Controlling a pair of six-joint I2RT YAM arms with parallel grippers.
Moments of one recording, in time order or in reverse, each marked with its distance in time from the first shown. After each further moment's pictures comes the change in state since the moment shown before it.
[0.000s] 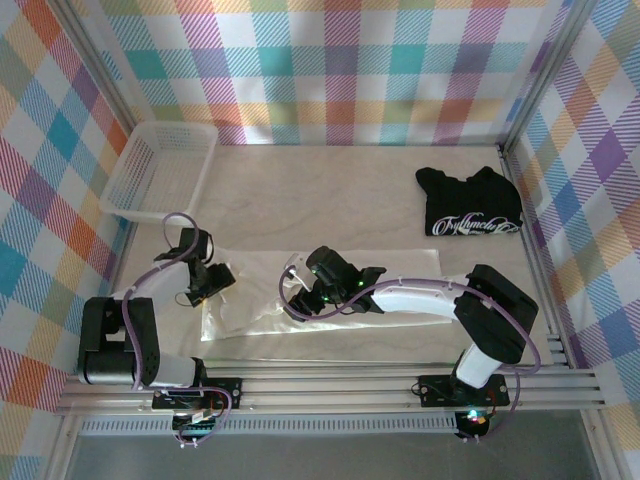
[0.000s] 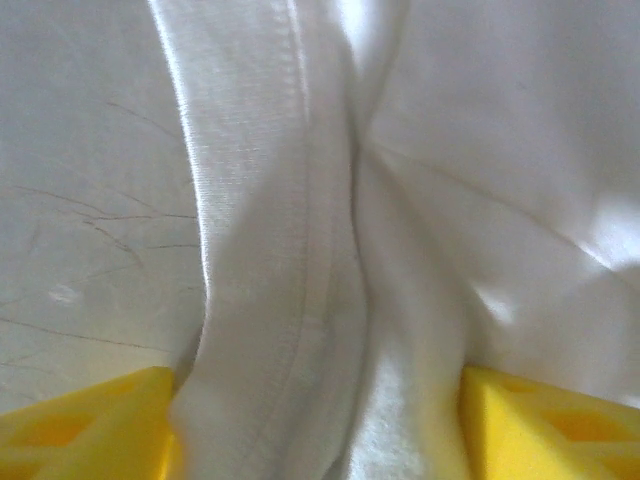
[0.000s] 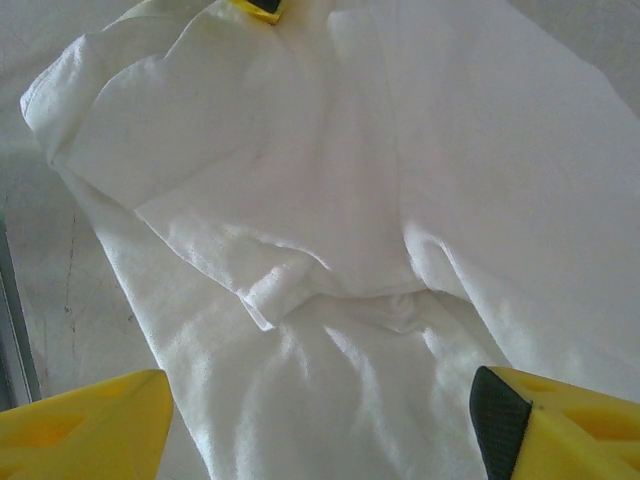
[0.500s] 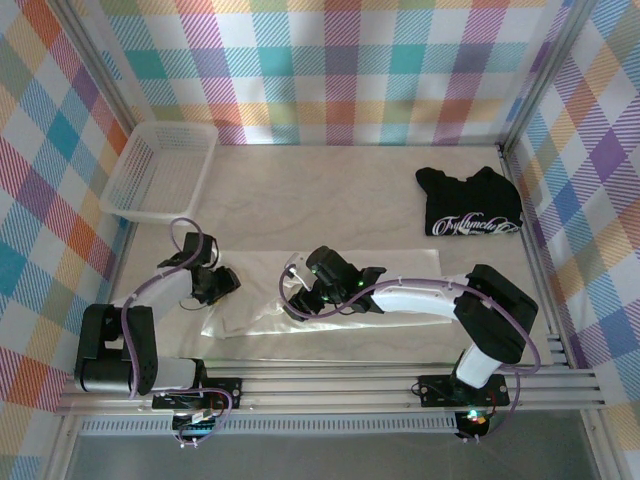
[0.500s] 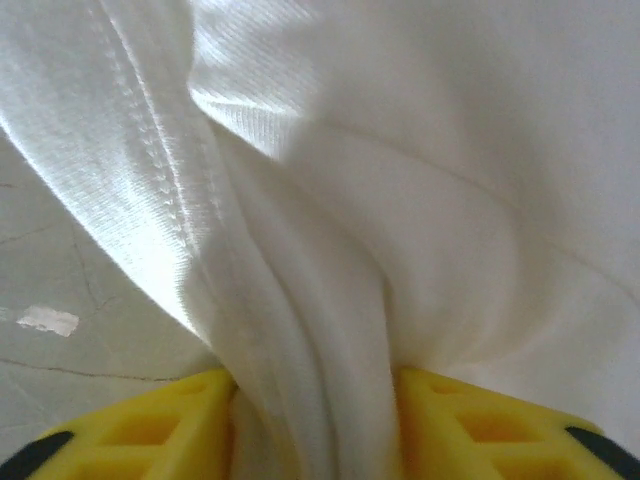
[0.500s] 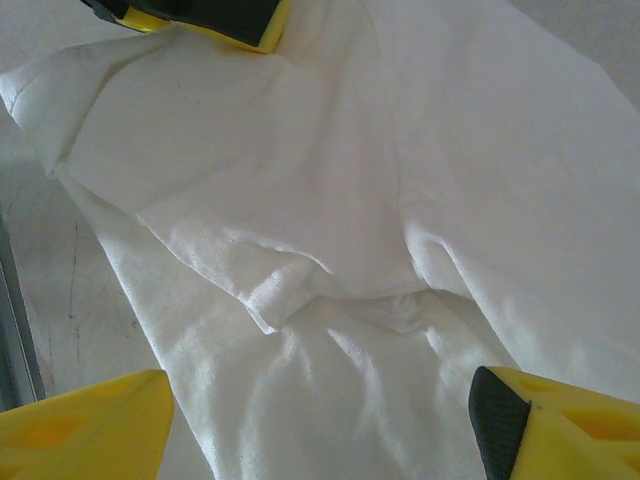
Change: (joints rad) left arm -0.034 -0.042 -0.056 0.071 0.130 -0.014; right arm 0.000 0.002 0.000 0.002 0.000 0.026
